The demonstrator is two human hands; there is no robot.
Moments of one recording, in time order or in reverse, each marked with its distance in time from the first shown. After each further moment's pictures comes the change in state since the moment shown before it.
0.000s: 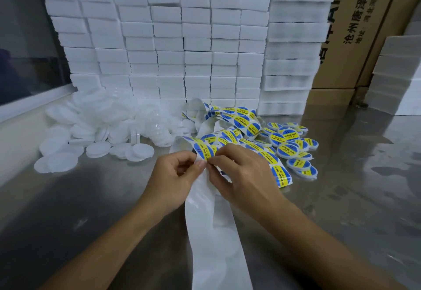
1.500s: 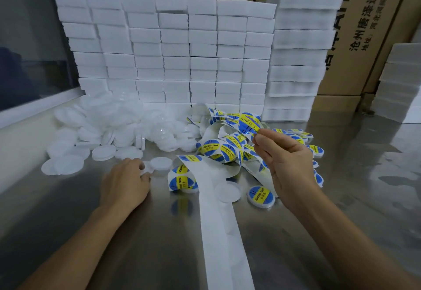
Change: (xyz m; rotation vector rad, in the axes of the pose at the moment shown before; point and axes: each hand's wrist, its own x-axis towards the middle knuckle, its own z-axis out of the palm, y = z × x) left_hand 0.017 -0.054 -0.085 1.177 0.234 -0.279; right_hand 0.016 0.035 -0.024 1.160 0.337 1.111
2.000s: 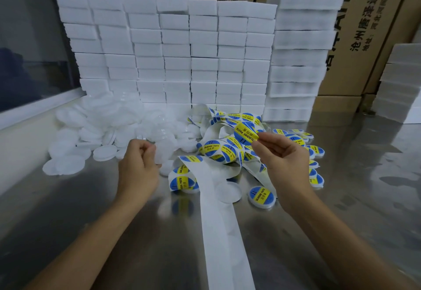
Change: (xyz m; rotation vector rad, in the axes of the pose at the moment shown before) left_hand -0.004 0.036 -0.008 -0.820 0.256 -0.058; right_hand -0.003 0.006 0.001 -0.234 0.028 -0.148
